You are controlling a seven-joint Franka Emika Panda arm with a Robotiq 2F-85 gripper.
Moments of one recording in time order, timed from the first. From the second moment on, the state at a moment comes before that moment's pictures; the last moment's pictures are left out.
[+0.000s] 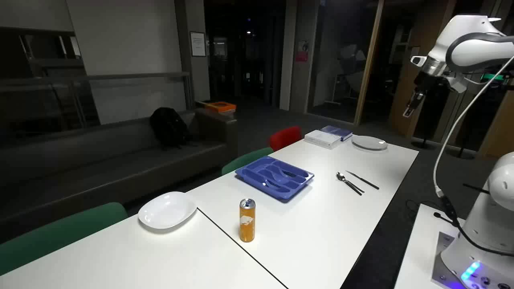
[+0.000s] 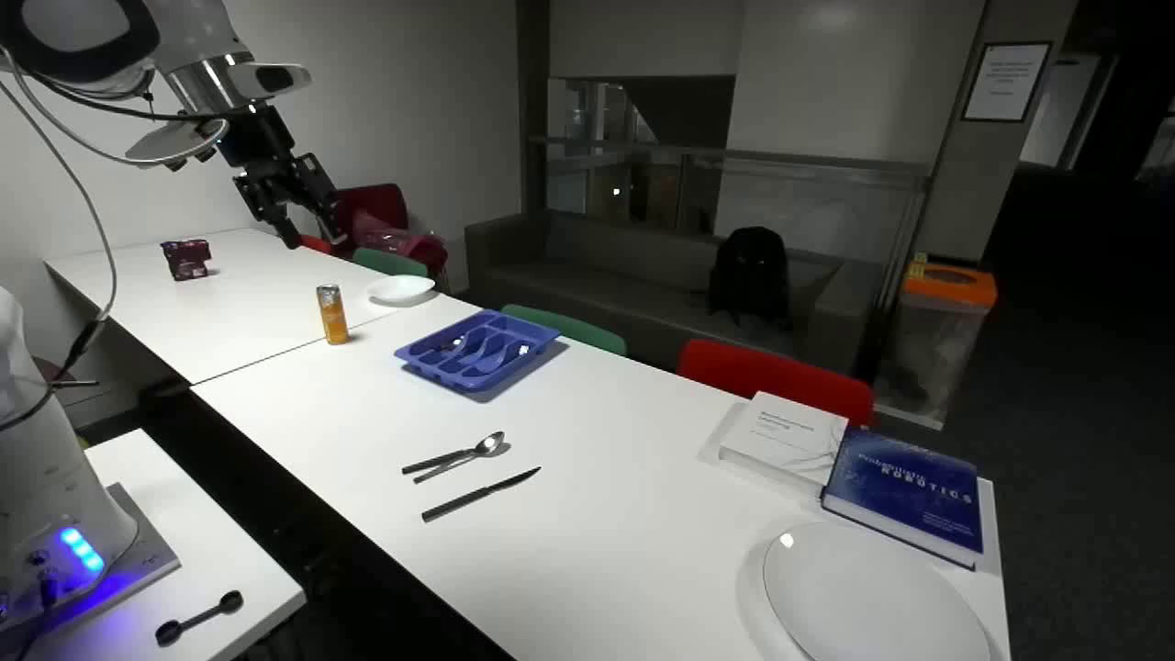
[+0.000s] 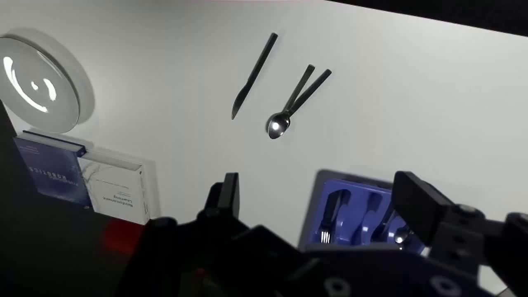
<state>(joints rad) -0.16 -0.90 -0.33 -2.54 -0.35 2.01 -0.48</state>
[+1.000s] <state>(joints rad) -0.12 -0.76 -0.32 -2.53 -0.34 2.01 -0.42</state>
